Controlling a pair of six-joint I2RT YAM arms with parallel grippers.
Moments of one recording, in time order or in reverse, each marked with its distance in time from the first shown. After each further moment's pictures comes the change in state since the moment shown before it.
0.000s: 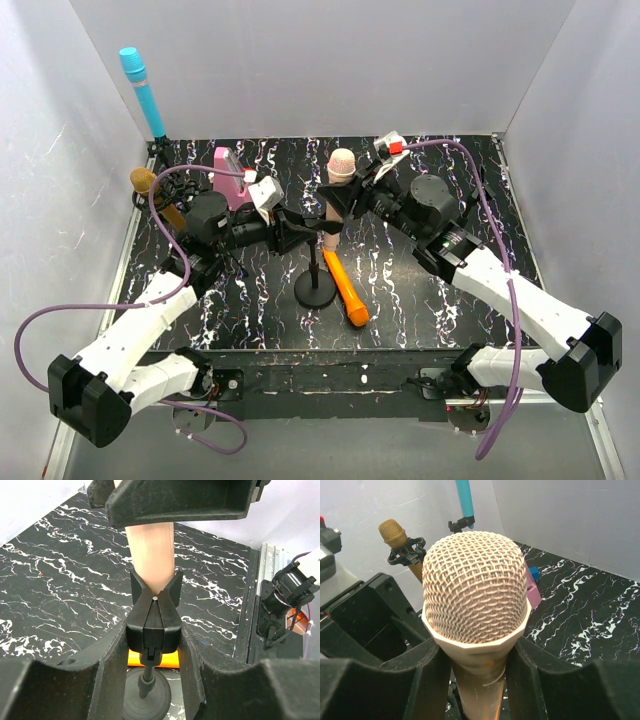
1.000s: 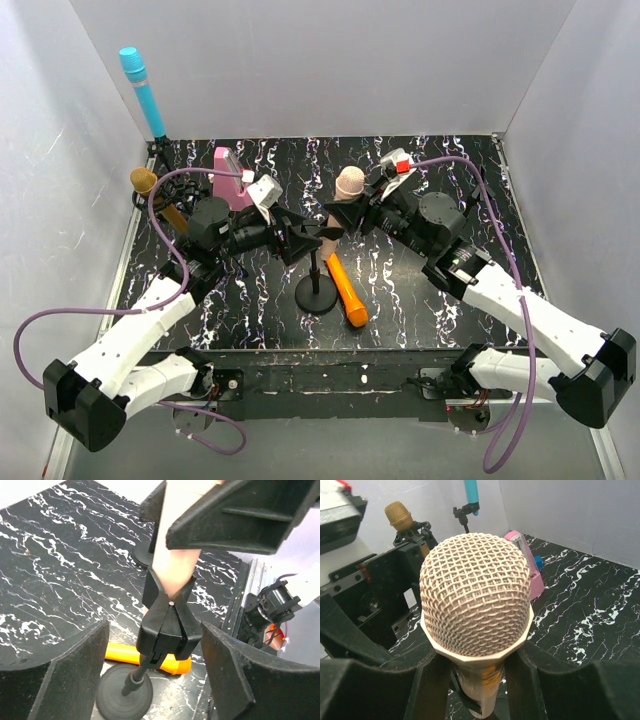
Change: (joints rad) left arm -0.056 -0.042 -0.017 -0.035 -0.125 -0.141; right arm 0.039 -0.099 -0.100 -0.019 0.031 -0.003
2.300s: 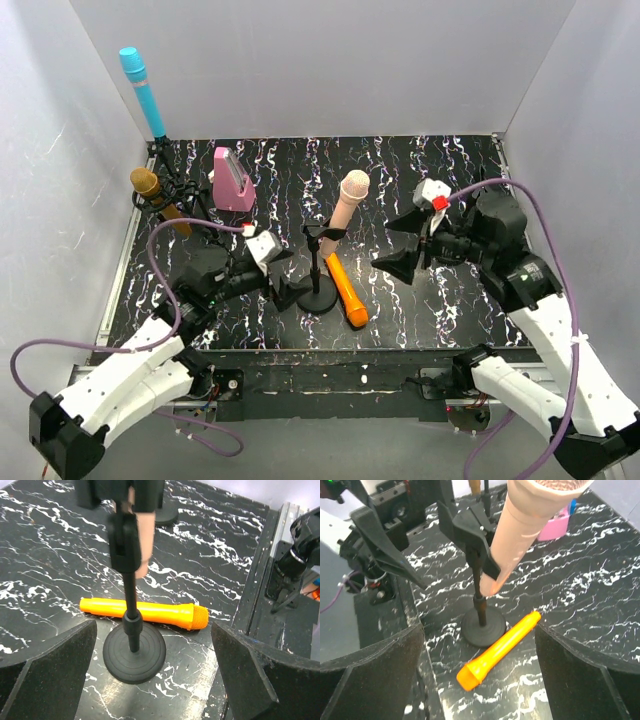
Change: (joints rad) left arm -0.069 -0.292 -0.293 -0.073 -0.107 0.176; right arm -0.297 -0.282 0.013 -0.564 -0.589 -0.392
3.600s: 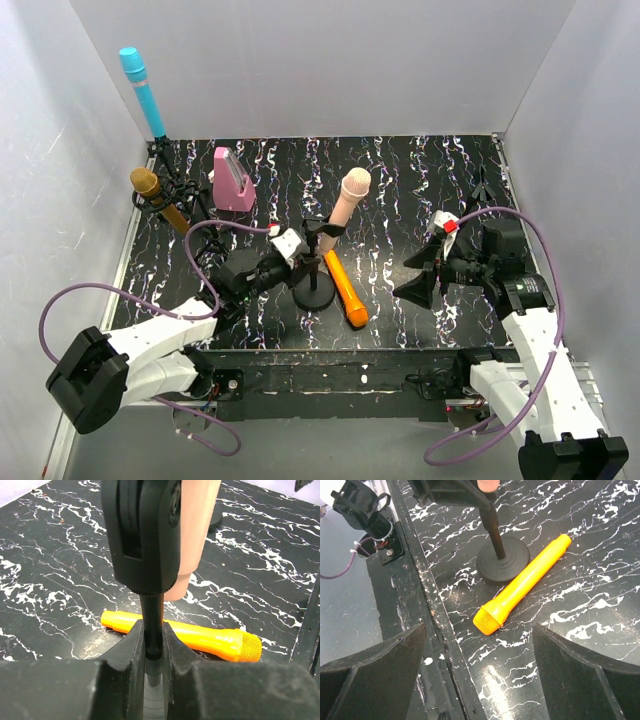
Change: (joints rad) left arm -0.117 0.359 -0.146 0.552 -0.251 0.024; right arm -0.357 -0.069 -0.199 -0.318 -0.329 -0.214
